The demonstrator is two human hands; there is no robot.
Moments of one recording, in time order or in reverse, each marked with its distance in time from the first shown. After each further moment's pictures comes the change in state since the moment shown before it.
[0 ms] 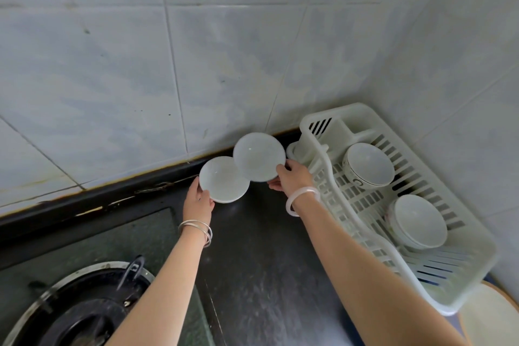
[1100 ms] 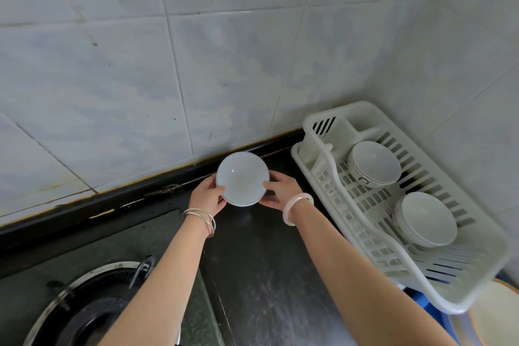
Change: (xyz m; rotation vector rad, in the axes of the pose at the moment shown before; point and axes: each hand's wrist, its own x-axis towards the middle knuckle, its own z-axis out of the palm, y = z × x) left_hand -0.014 0.037 0.004 -0.002 -0.146 -0.125; right_hand -0.026 -0.001 0.017 0.246 -0.246 0.241
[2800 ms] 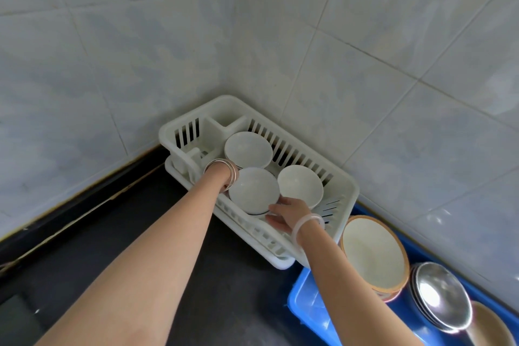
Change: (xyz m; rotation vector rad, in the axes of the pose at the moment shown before) left_hand -0.018 -0.035 0.286 1.373 -0.593 0.027; right_hand -0.068 0.037 -0.233 0.117 0.487 0.160
